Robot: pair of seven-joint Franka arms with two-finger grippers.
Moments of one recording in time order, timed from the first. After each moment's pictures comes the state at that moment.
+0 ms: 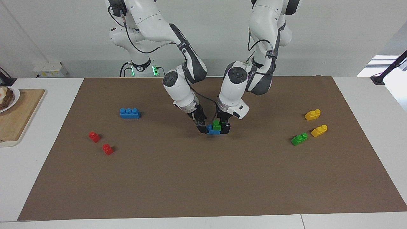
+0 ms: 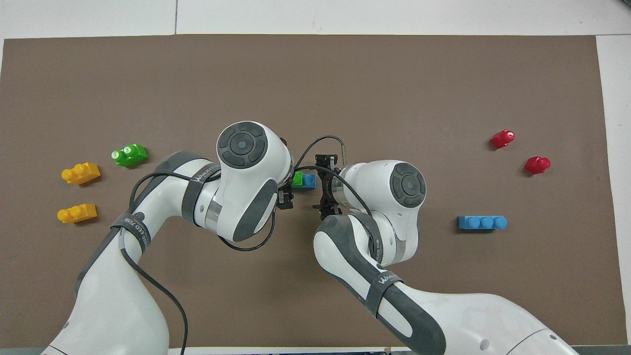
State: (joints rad) left arm -0.61 0.32 0.01 -1.86 -0.12 2.23 -2.13; right arm 0.48 0.35 0.13 -2.04 0.58 2.65 1.60
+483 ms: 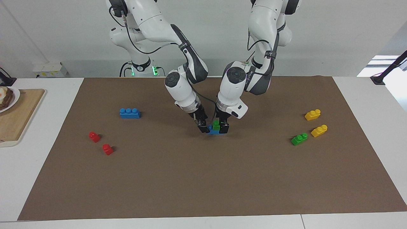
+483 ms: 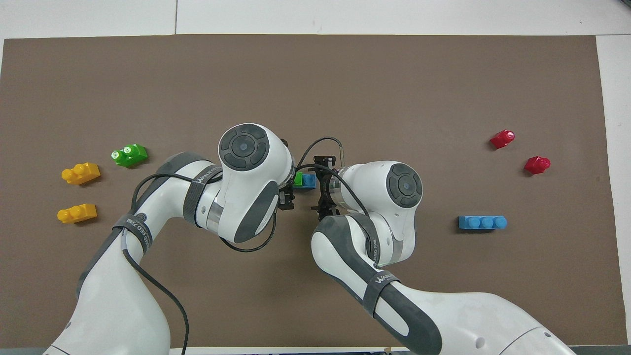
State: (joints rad) left arm -0.62 0.32 0.01 -1.87 -0.12 2.24 -2.13; right arm 0.48 0.37 0.13 -2.03 0.59 2.65 1.60
